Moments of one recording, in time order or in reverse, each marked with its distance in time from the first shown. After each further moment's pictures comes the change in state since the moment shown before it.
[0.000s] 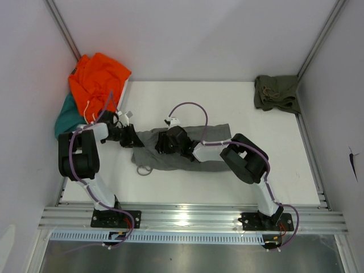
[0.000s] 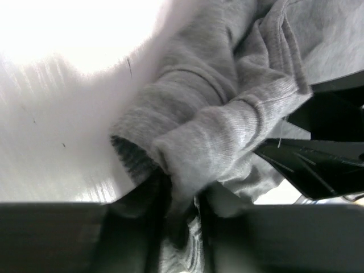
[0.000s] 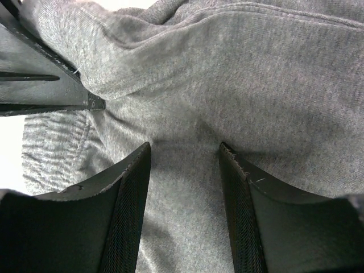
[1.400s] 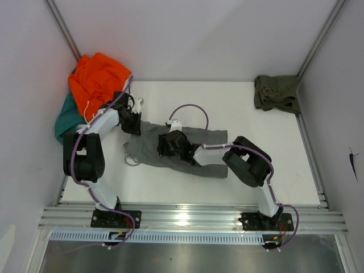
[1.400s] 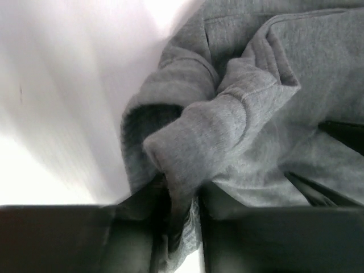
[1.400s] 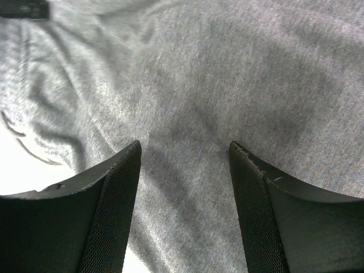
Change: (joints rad) left arm -0.198 -0.037 0.279 -0.232 -0.513 0.101; right arm 0.039 -0.053 -0.055 -0.026 0.149 -0.035
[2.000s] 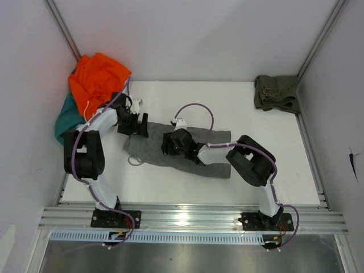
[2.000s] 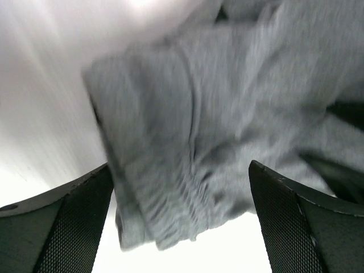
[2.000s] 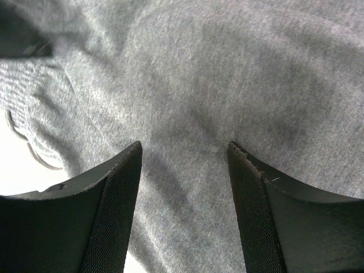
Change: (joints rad) left arm 0.023 0.047 0.023 -0.011 0.067 0.019; right arm -0.040 -0.032 -0.053 0.018 -0.022 0.010
